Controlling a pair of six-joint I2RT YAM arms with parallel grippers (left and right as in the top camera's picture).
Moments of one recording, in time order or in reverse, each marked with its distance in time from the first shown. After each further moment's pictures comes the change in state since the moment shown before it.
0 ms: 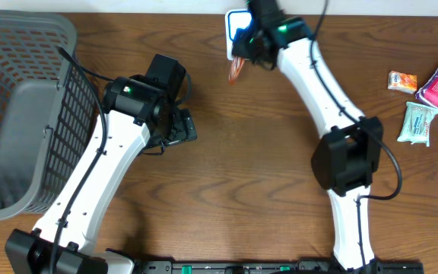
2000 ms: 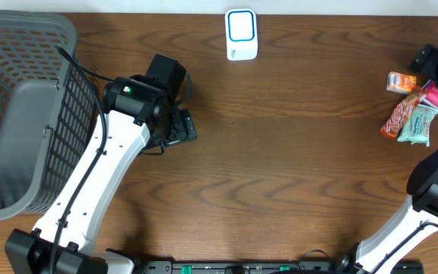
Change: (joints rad) left arm 0.000 0.000 0.000 0.000 0.000 0.000; right arm -0.838 -0.225 -0.261 -0.183 0.086 -0.320
